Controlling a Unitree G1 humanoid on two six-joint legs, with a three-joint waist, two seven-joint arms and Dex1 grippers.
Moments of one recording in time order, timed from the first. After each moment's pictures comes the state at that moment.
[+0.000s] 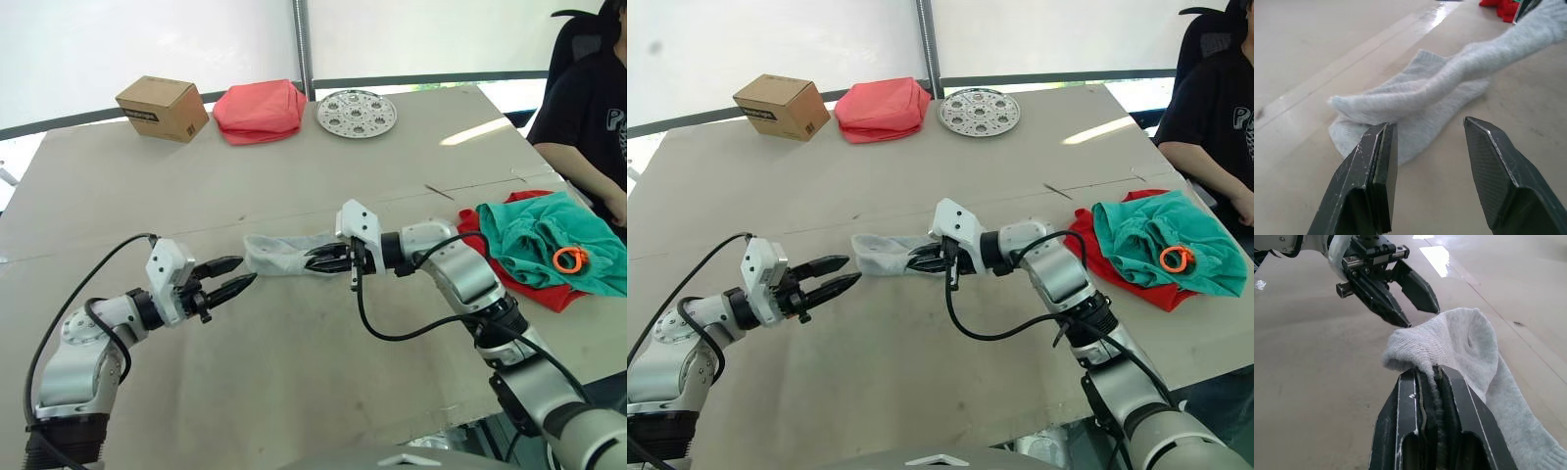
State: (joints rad) left arm 0.02 0.71 0.27 -0.07 -0.46 0.19 -1.02; right arm -0.68 -0.23 0.38 0.02 0.19 0.49 1.09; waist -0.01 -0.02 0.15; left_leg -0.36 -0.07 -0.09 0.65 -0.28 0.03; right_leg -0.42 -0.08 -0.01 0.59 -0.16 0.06
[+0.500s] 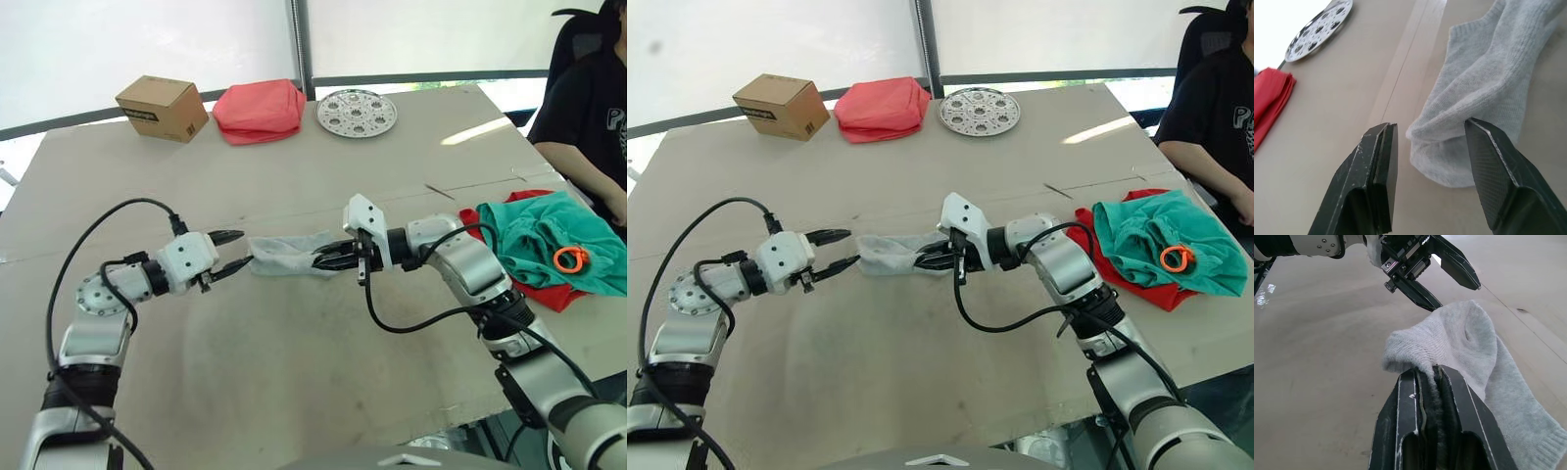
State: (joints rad) left arm -0.27 0.77 0.11 0.35 -0.10 -0.46 -1.03; right arm -0.71 -0.26 0.38 0.06 0.23 0.52 1.10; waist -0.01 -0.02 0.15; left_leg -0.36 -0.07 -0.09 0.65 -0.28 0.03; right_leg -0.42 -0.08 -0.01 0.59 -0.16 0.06
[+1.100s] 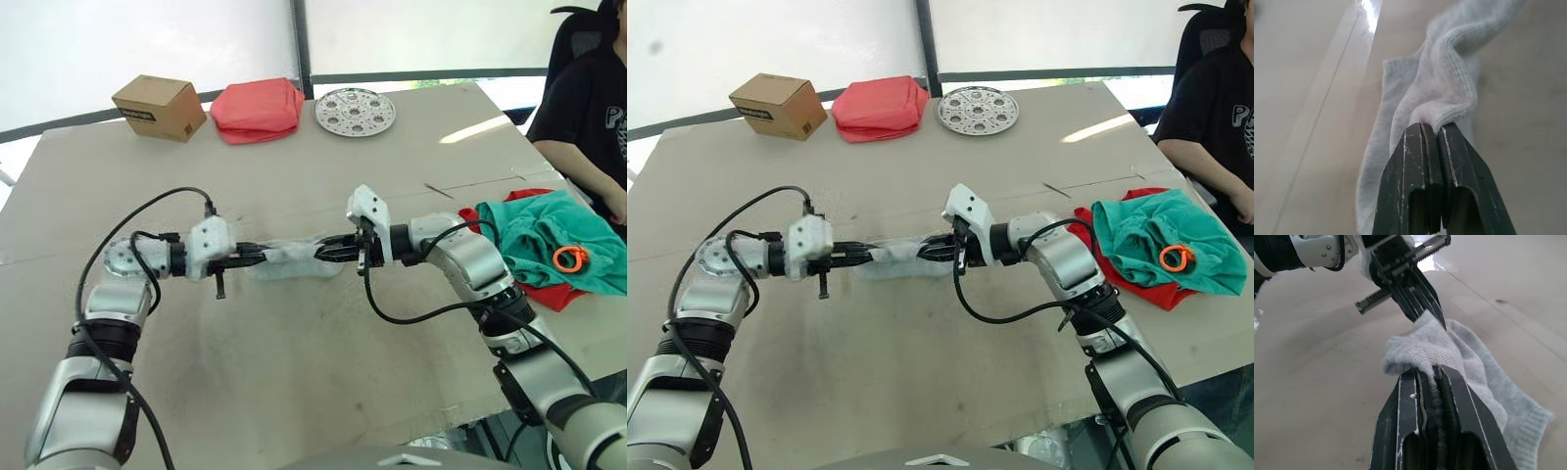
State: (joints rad) left arm -0.47 0.90 -0.01 0.36 -0.43 0.10 -1.44; right arm -0.71 -0.26 0.29 0.03 0.39 0.79 1.05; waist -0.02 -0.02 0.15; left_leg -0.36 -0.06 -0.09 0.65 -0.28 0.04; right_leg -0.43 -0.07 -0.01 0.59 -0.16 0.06
